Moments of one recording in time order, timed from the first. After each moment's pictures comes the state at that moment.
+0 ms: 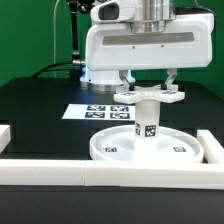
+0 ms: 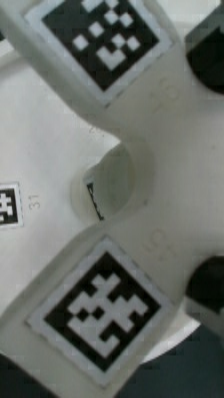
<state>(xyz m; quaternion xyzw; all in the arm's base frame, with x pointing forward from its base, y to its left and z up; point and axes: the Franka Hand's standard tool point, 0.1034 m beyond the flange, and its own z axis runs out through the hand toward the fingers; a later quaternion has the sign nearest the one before) 0.560 0.034 0.103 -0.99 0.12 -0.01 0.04</state>
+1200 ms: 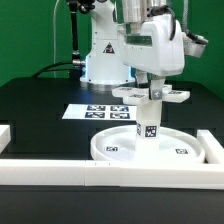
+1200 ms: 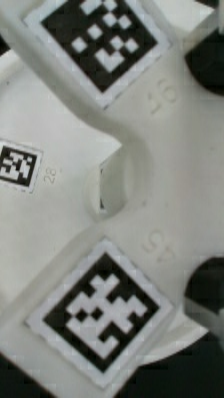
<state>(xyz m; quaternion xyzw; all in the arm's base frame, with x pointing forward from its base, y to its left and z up) 0.561 0.037 0.101 -0.76 0.65 0.01 0.06</state>
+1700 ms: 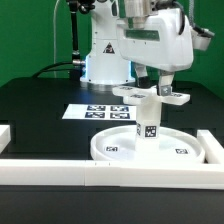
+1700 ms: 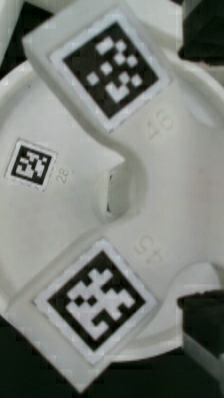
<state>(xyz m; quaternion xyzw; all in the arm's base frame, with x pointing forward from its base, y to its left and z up) 0.568 0.041 0.118 -0.81 0.59 0.04 0.06</state>
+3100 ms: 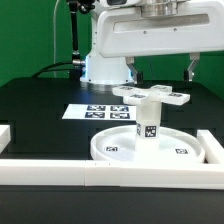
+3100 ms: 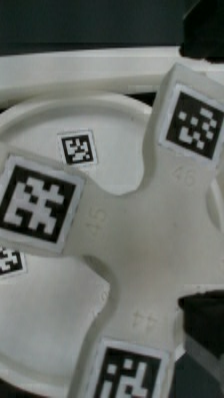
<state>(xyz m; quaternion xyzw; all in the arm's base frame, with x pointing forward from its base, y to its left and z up) 0.571 0.054 0.129 -1.00 0.07 0.00 0.06</state>
